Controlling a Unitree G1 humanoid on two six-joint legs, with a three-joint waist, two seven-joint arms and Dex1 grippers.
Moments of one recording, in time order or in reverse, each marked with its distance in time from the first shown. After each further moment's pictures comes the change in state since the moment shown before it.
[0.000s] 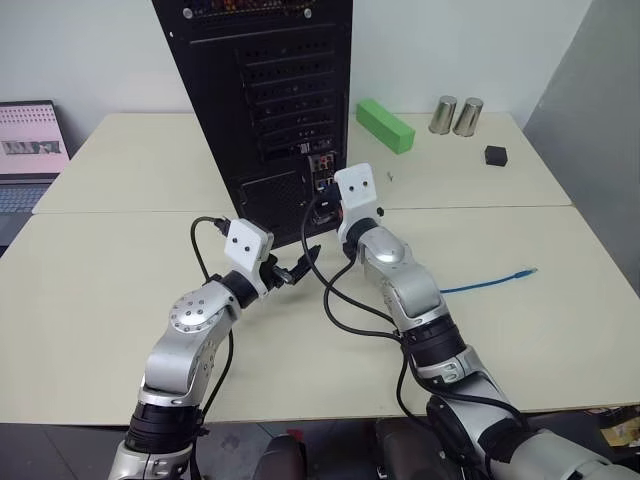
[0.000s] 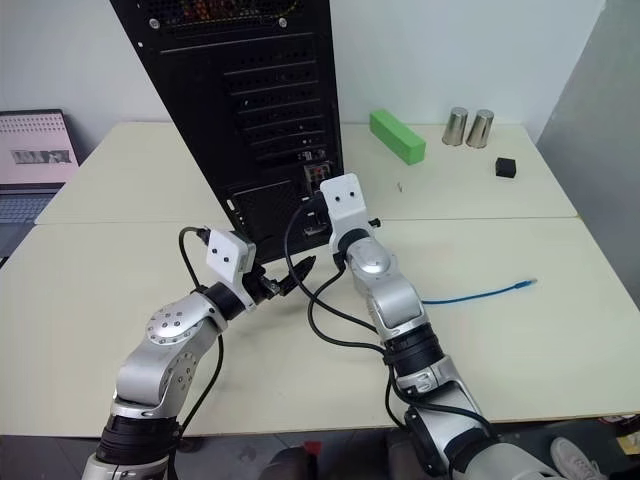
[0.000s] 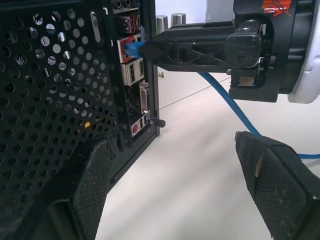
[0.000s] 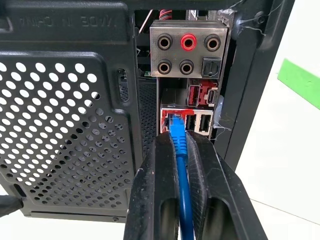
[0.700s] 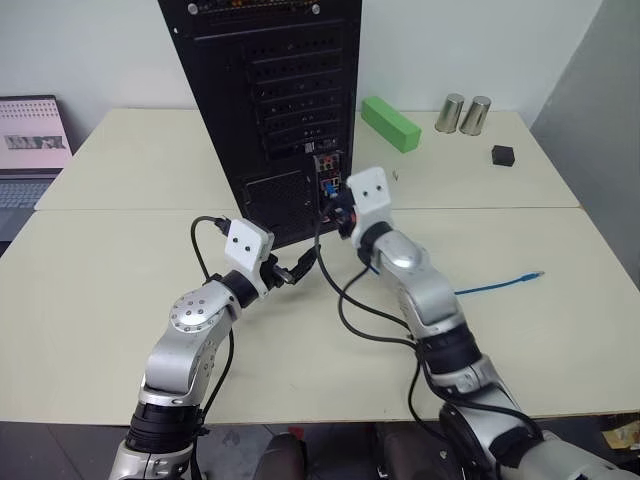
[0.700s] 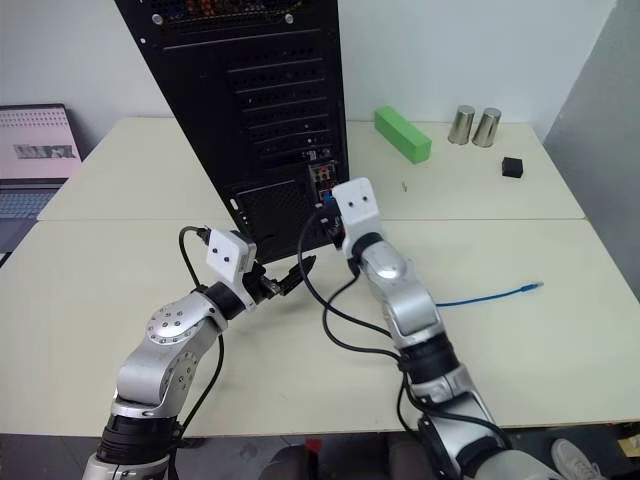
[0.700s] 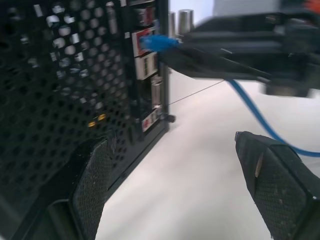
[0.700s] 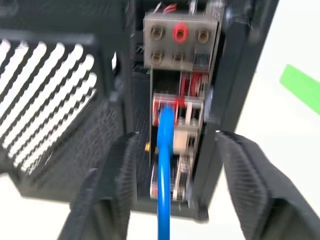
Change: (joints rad) left arm -0.002 0.003 0.006 -0.001 0.011 0.000 0.002; right arm 0.167 -0.140 0.028 -0.263 0.012 0.094 0.137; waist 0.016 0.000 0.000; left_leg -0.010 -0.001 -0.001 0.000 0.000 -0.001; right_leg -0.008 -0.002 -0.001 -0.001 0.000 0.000
